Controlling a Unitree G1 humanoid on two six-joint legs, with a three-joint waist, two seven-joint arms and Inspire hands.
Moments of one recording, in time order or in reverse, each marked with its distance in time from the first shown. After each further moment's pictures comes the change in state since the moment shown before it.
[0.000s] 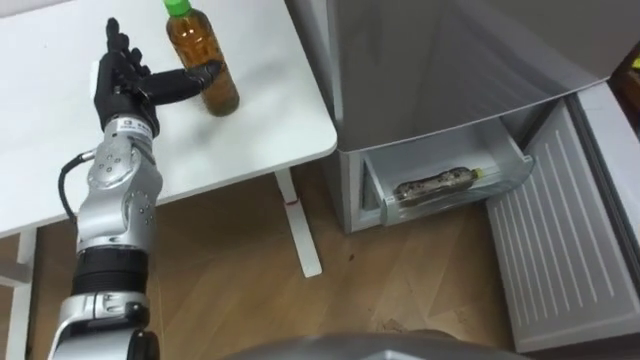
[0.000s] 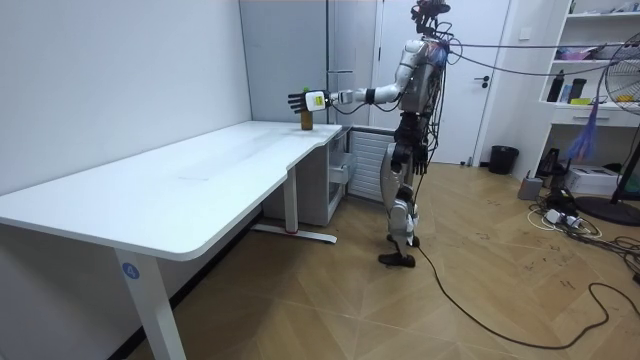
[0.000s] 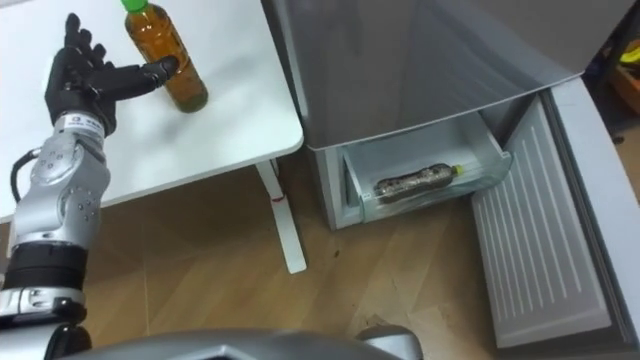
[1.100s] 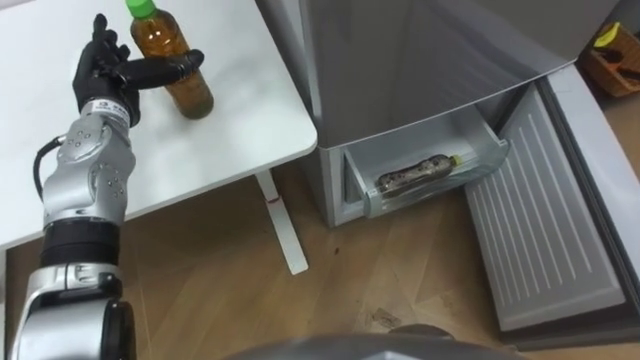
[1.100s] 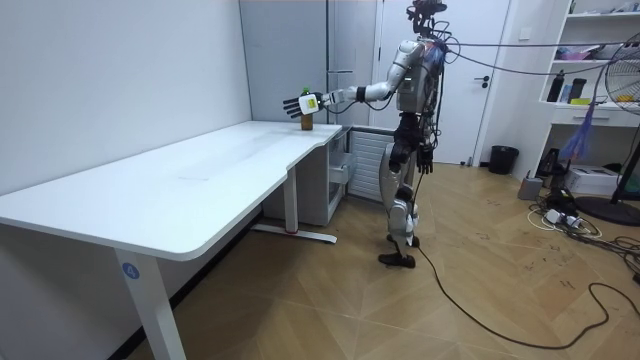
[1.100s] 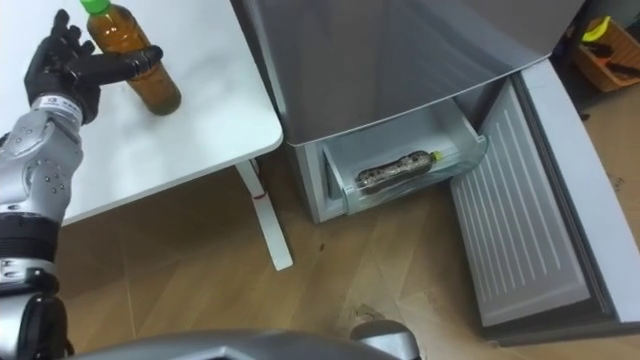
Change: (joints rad) left arm -0.091 0.117 0.030 0.131 -0.079 0.119 -0.052; right arm -0.001 -0.004 -0.013 -0.022 -0.031 0.045 -0.003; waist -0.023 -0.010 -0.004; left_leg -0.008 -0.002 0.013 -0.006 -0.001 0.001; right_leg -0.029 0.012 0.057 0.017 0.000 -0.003
